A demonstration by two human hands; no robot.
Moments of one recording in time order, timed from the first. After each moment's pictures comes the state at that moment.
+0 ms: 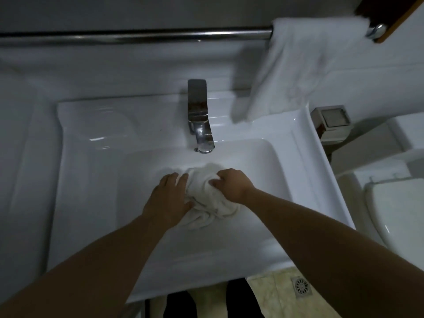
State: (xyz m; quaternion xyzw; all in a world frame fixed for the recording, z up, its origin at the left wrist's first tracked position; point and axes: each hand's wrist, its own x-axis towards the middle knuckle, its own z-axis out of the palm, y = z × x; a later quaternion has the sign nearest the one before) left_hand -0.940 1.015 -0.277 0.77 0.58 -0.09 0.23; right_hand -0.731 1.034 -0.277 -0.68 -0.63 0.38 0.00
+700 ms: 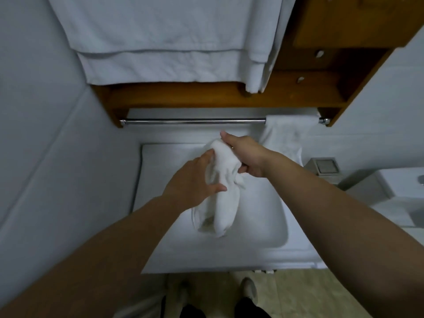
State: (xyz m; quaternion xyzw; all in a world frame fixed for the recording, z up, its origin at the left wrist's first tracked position) left_hand -0.951 0.983 -0.002 0.75 0.58 0.14 0.28; right_hand -0.773 1.037 0.041 -0.58 -0.44 0.64 0.24
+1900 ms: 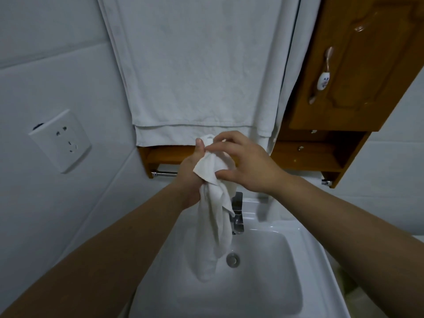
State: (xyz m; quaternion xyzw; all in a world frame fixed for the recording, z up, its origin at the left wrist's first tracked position) left_hand -0.955 1.010 0.154 0.38 0.44 0.54 0.61; right_hand -0.792 1.013 0.191 -0.39 -0.87 0.11 0.28
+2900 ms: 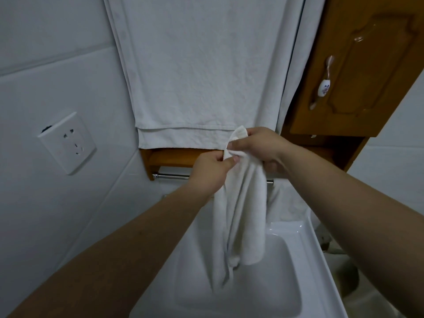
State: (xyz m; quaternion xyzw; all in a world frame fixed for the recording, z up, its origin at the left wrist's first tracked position) left_hand -0.934 1.001 0.176 0.52 0.54 0.47 0.47; right_hand -0.792 1.034 0.234 -0.52 -0.56 0.55 0.33
